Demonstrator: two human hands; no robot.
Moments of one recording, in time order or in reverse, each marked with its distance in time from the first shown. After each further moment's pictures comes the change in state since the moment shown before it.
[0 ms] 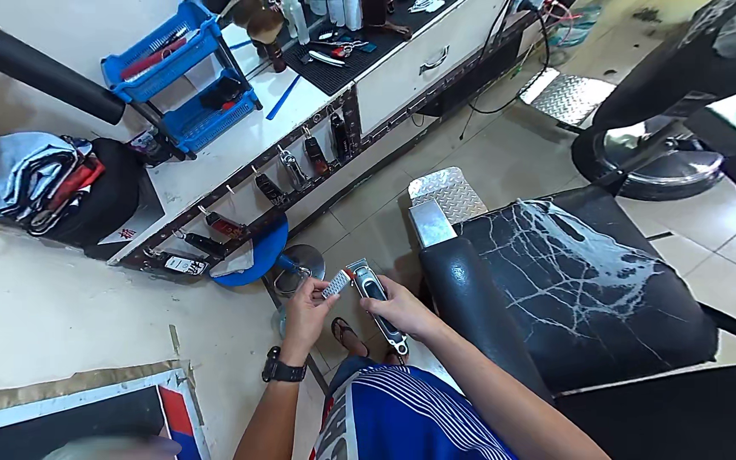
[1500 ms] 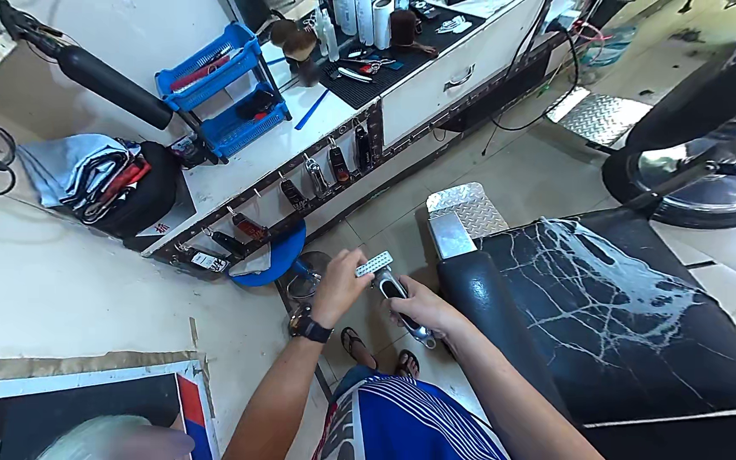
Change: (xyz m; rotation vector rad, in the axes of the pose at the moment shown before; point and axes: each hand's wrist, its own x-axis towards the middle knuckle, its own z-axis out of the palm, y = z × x) left_hand 0.047 0.066 0.003 0.489 -0.204 0.169; right_hand 0.006 -0.012 -0.013 0.023 -0.059 0.043
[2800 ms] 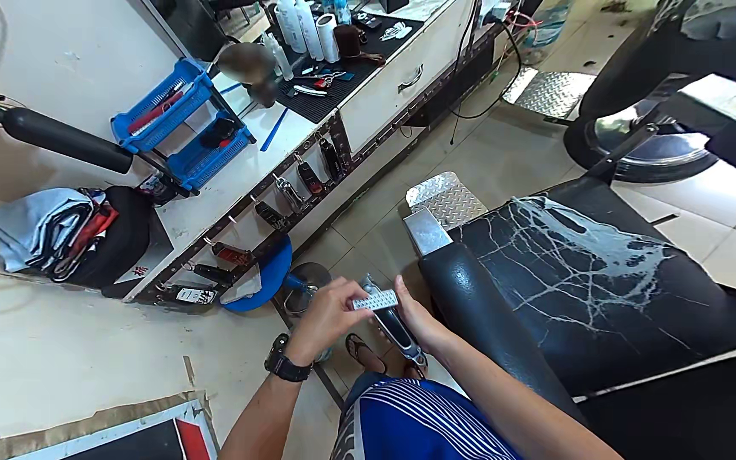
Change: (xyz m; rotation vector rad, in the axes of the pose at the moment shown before) left_hand -0.015 0.011 -0.014 -0.082 -0.211 0.147; right_hand -0.014 0.021 0.009 0.338 0.009 -0.049
